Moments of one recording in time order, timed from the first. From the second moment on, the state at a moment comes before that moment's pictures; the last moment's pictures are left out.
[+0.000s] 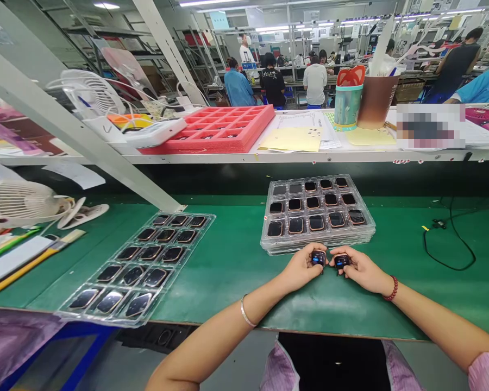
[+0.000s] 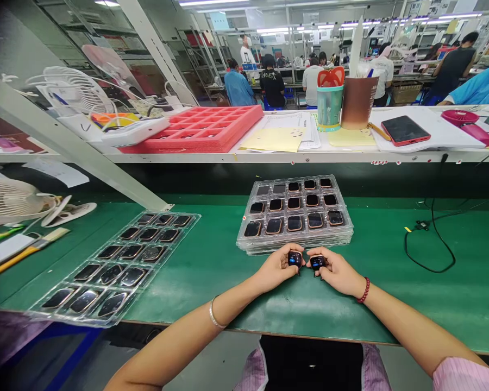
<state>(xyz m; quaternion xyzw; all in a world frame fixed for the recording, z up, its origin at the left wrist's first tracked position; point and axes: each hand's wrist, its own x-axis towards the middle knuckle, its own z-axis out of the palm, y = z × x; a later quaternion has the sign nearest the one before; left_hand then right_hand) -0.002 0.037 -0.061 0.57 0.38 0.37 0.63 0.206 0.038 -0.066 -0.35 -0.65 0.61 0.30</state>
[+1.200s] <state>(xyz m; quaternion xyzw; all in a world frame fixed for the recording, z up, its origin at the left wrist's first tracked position) -0.002 0.035 -0.059 0.56 0.38 0.35 0.65 0.206 0.039 -0.066 -0.36 -0.62 0.62 0.32</state>
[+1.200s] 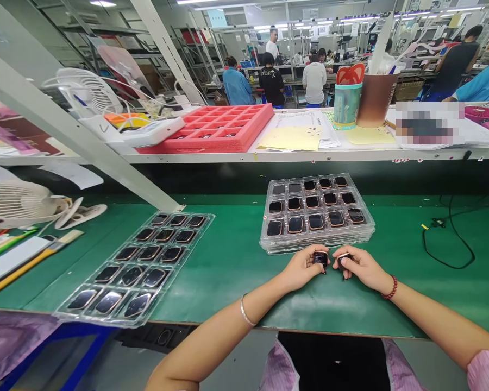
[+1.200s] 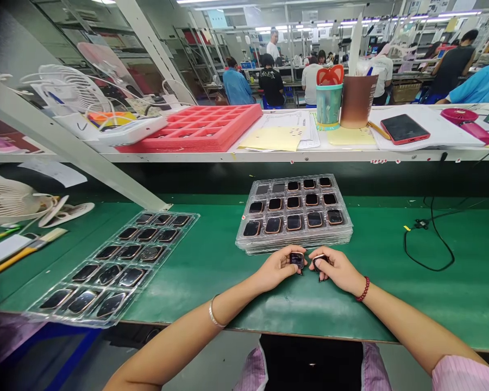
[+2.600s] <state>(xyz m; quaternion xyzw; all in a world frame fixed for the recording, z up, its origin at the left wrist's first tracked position) -0.001 0.035 -0.059 0.55 0.37 0.36 0.66 0.207 0.041 -0.066 -0.35 -0.62 0.63 0.33</state>
